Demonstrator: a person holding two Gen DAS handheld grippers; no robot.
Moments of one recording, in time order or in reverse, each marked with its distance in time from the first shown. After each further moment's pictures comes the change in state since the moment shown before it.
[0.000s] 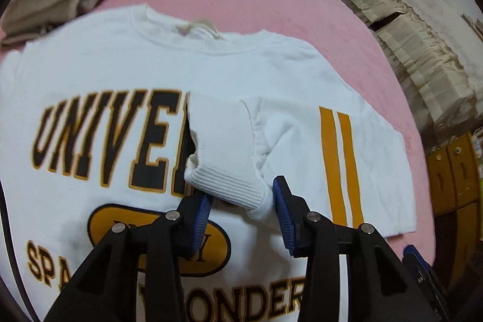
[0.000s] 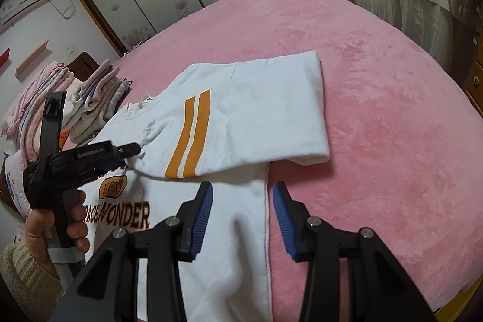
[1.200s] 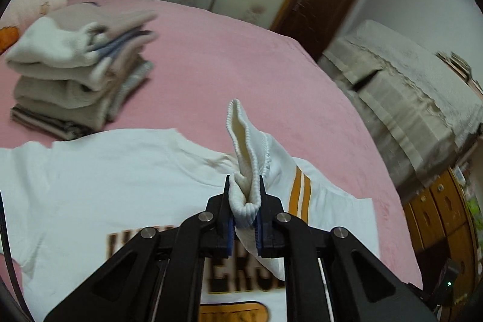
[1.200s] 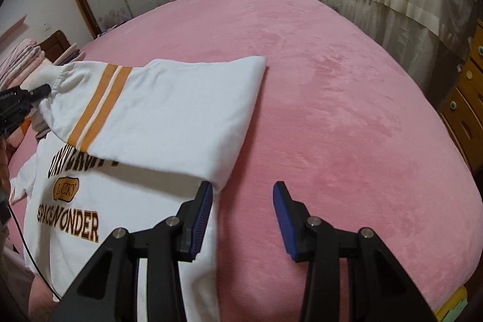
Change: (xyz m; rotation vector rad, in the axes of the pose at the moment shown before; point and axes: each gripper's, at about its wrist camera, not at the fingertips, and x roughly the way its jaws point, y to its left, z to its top) left arm -0.099 0.049 0.077 0.018 -0.341 -0.034; right arm 0.027 -0.005 0.021 -0.099 0.041 -0.176
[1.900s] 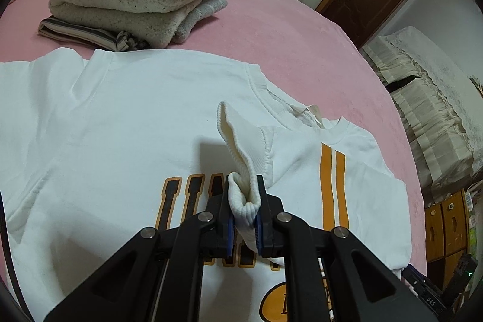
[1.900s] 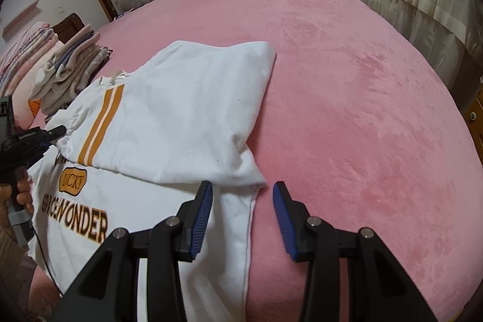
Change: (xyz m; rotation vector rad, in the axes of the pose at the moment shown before) left arm 0.033 0.087 -0.056 -0.169 0.126 0.064; right arm 0.014 0.010 0.009 -0.029 0.054 0.091
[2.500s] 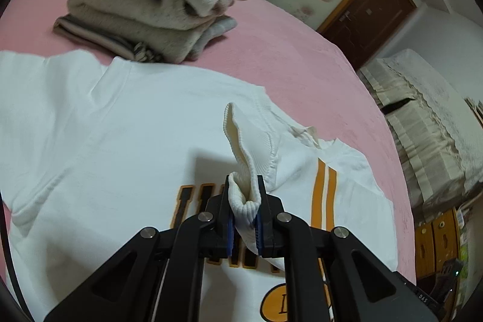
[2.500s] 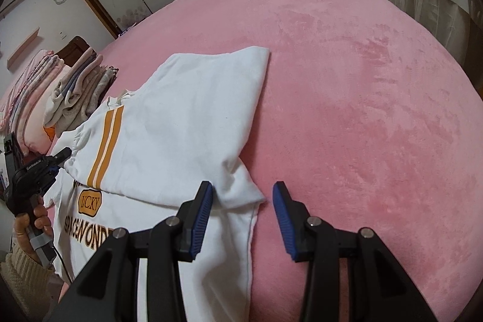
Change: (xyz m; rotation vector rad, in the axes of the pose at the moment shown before) left arm -0.016 0.015 -0.002 -0.077 -0.086 -0.025; right arm 0.015 -0.021 0.009 0.104 0.009 0.100
